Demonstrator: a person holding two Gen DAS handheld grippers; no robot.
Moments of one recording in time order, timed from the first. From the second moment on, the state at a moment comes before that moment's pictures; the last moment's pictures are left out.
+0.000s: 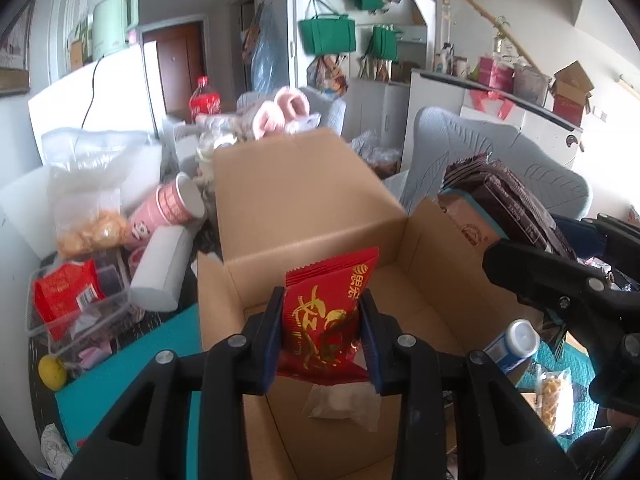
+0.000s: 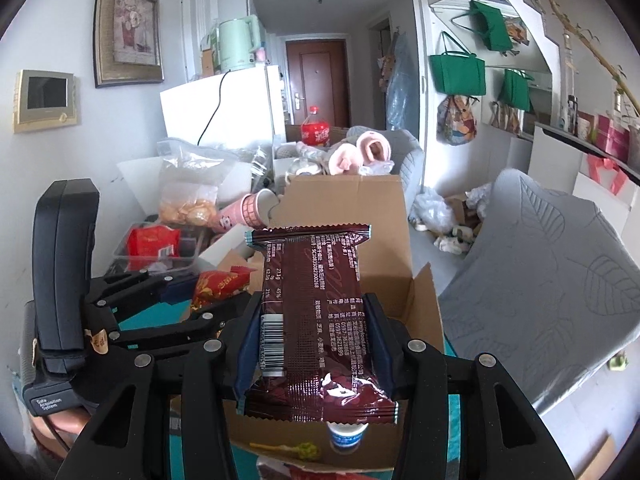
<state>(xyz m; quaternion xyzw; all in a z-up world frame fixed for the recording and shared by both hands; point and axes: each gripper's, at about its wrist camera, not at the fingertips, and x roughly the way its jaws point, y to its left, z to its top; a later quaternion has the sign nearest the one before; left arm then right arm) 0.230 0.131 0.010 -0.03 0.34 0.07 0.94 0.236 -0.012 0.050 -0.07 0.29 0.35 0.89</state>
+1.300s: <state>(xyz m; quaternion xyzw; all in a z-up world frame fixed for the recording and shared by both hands) 0.236 0.120 -0.003 -0.04 0.40 0.09 0.91 0.252 0.001 0.042 -0.13 0.32 0.29 0.89</state>
